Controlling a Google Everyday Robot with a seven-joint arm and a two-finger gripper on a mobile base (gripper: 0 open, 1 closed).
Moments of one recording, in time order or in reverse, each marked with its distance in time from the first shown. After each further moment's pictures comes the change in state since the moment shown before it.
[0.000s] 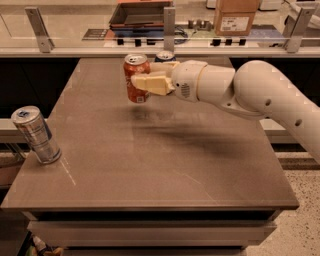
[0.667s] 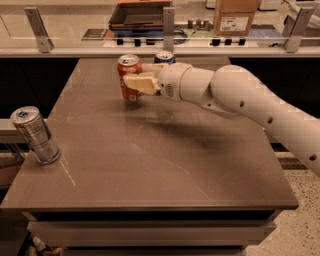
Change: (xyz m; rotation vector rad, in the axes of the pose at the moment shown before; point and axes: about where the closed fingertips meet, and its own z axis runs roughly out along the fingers) arm 0.017 -0.017 0.038 0.074 0.015 0.001
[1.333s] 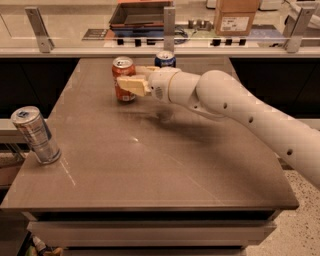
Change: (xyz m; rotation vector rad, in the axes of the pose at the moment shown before) arm 0.015 0.001 0.035 -0.014 -0.013 0.018
